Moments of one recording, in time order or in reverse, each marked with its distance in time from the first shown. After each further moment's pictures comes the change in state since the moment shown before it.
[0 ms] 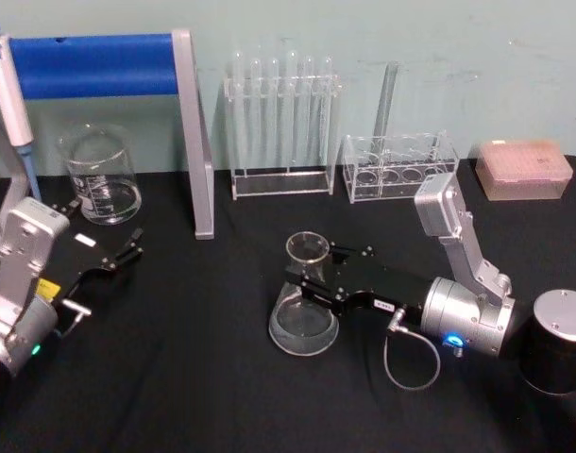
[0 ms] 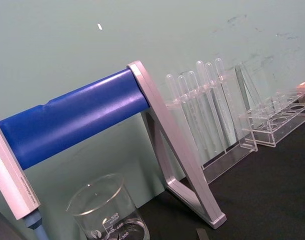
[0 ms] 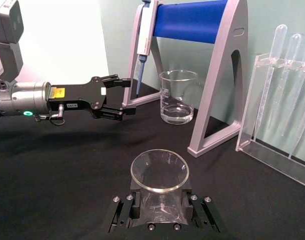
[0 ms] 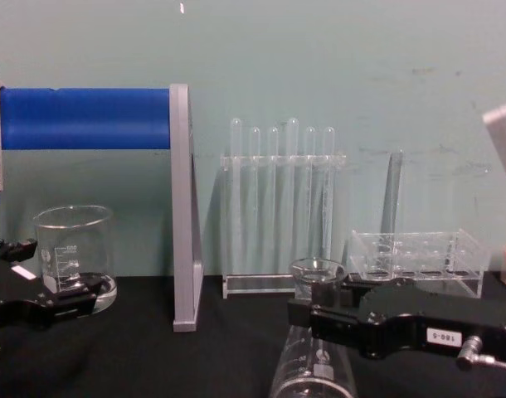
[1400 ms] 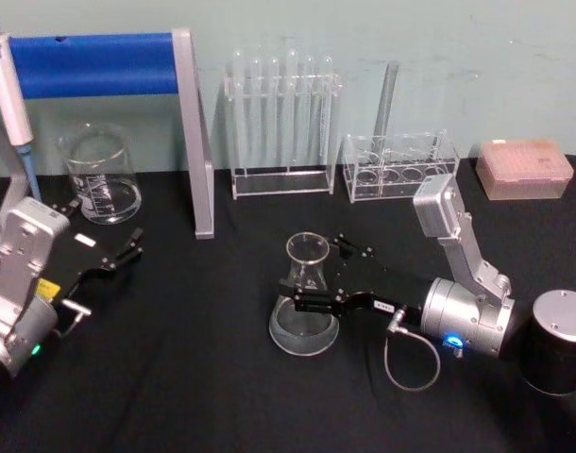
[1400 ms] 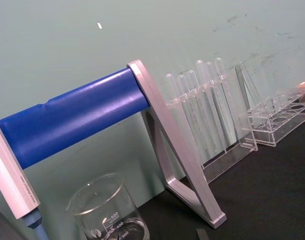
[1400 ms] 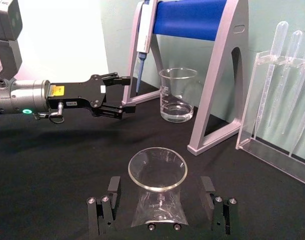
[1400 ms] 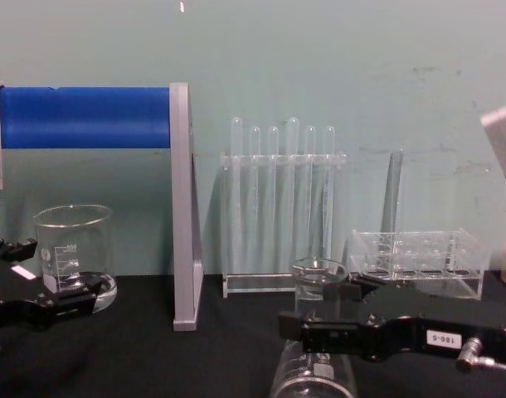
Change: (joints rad) left arm 0.000 0.000 0.000 0.000 0.000 0.000 0.000; right arm 0.000 0.000 0.000 0.000 -0.002 0.000 0.000
